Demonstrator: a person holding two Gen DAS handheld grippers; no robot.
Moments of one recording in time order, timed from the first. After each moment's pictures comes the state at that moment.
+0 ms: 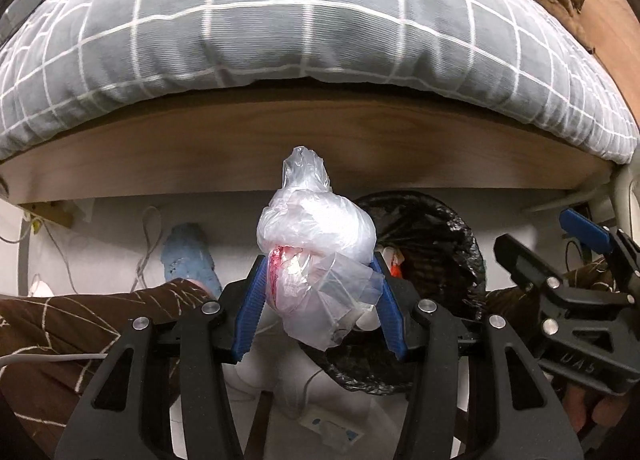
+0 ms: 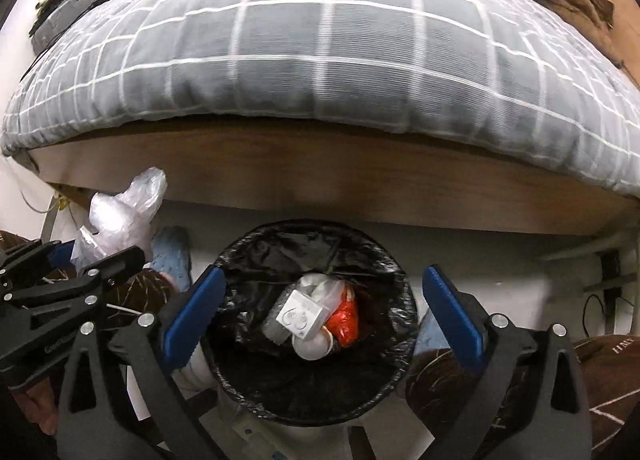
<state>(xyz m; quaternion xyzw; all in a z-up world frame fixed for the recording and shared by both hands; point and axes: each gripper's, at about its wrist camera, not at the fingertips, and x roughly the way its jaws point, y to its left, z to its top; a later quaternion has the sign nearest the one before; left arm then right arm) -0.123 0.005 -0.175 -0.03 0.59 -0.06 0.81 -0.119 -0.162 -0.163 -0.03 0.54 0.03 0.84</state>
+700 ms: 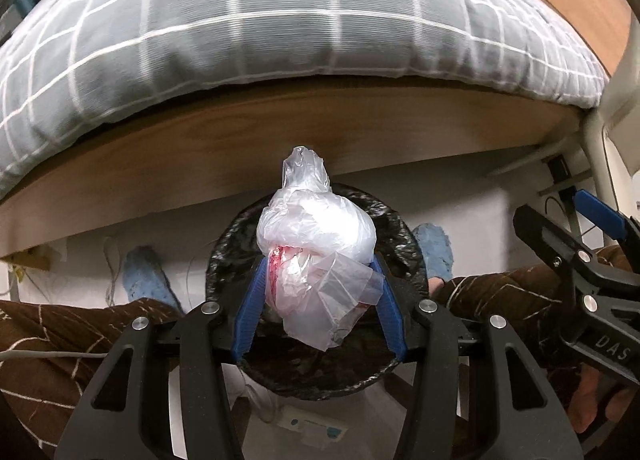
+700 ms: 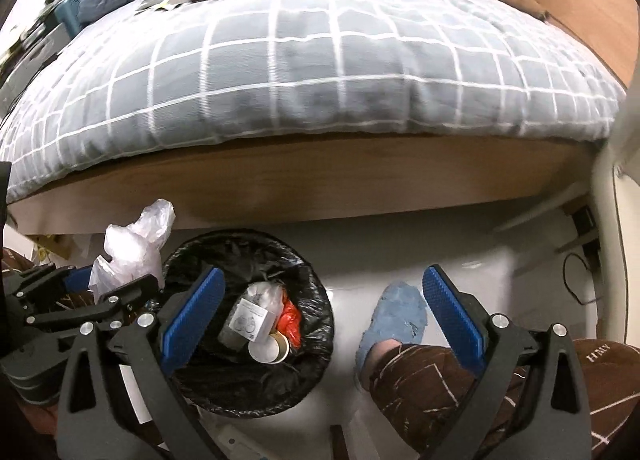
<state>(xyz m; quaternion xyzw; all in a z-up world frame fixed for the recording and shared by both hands) -0.129 -0.100 -0.177 0.03 0.59 -0.14 0.79 -0.149 -0.270 -0.137 0.02 0.52 -0.05 0.85</state>
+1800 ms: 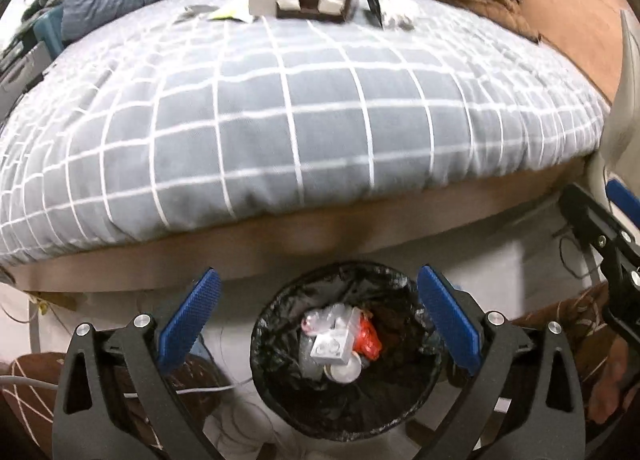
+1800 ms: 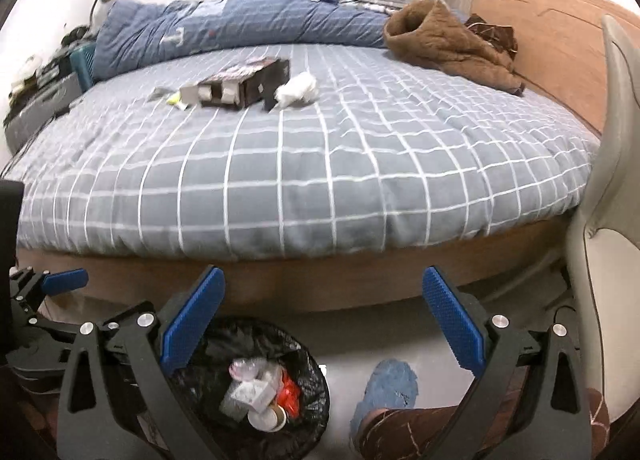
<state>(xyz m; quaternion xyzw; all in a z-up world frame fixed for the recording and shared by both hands) -0.109 -0.081 -0.111 0.04 0.49 -0.11 0.86 -0.143 -0.266 -0.066 0.01 0.38 -0.07 0.92</state>
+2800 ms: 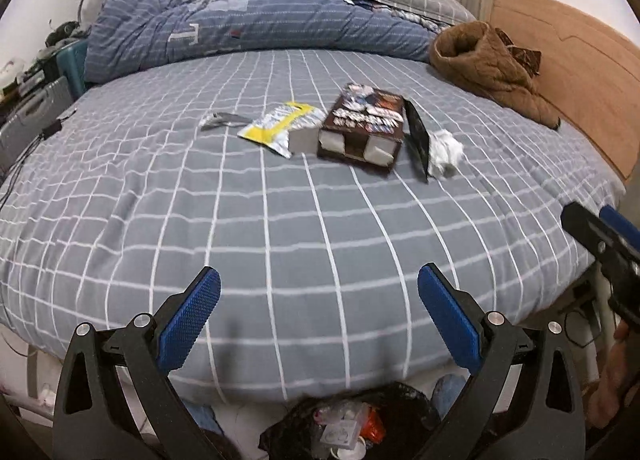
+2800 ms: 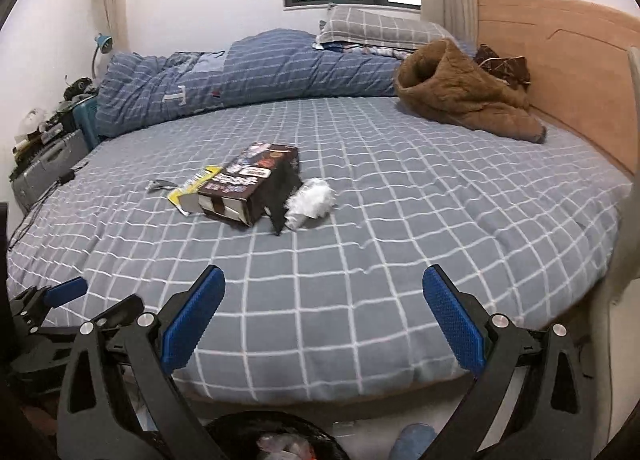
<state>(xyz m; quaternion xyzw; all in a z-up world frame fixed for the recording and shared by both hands) -0.015 -0.063 -0.035 0.01 0.39 -0.08 0.92 -0.040 -0.267 -0.003 0.03 0.31 -0.04 0.95</state>
